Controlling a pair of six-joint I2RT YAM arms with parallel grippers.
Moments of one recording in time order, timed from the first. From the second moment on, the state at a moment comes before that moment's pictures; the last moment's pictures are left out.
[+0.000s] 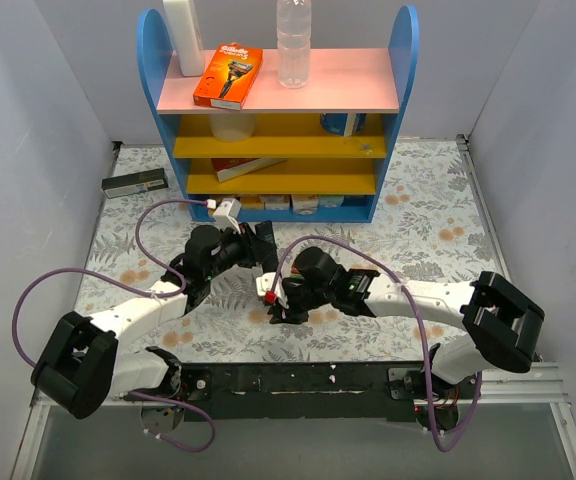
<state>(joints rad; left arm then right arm) -0.54 1.20 0.51 0.39 0.25 -0.60 1.07 1.46 0.80 0.03 -0.54 -0.44</state>
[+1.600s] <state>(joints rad) -0.54 1.06 0.52 0.28 0.35 -0.58 1.08 1.34 0.82 0.01 -0.35 -0.51</state>
